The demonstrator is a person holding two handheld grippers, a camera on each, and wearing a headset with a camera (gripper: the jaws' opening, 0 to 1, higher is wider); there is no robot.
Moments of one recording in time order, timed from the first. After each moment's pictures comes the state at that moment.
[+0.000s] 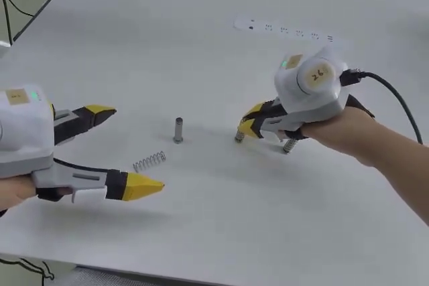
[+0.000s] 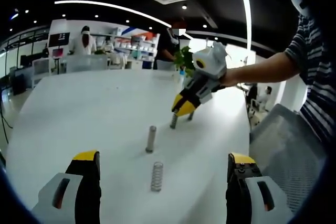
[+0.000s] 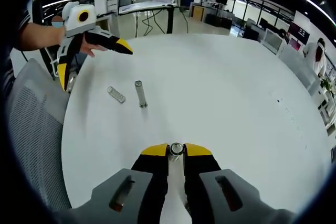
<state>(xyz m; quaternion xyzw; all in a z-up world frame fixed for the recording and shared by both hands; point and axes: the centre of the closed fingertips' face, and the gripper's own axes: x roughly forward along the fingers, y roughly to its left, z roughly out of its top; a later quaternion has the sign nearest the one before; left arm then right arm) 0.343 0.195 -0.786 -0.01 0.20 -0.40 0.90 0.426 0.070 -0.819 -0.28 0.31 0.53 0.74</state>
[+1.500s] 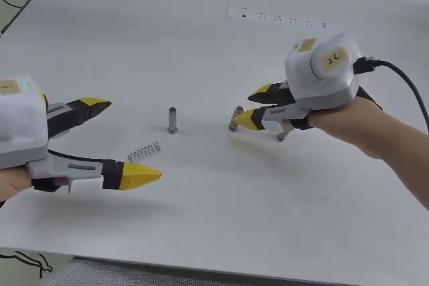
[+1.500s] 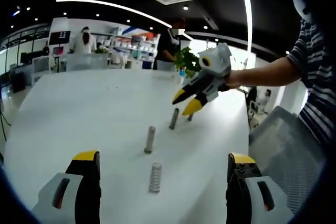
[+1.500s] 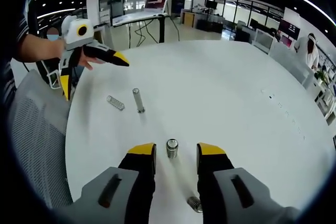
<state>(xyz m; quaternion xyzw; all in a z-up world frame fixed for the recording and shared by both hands) 0.345 0.192 -0.787 -0.02 0.20 -0.40 0.90 0.426 0.059 -0.803 -0.24 0.30 0.52 0.77</state>
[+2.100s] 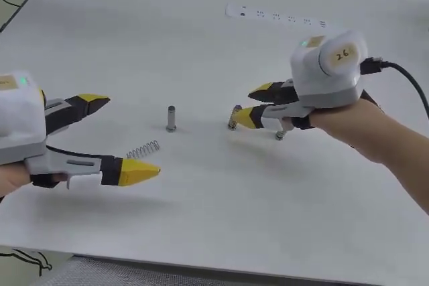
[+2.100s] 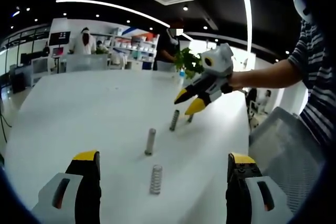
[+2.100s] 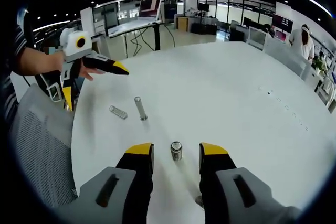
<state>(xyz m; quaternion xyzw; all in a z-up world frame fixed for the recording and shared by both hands) 0.348 0.191 -0.784 -0.02 0.20 -0.40 0.90 0.421 0.060 -0.795 -0.19 0.30 0.51 0.78</state>
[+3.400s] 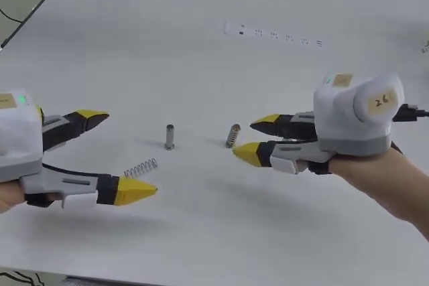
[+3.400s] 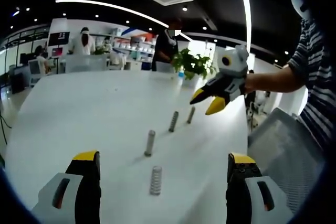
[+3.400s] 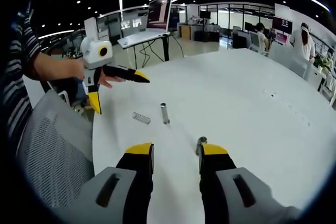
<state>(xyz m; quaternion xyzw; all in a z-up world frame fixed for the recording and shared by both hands) 0.346 0.193 -0.779 -0.02 0.20 -0.40 0.89 0.377 0.059 -0.772 -0.15 0.28 0.53 0.78</state>
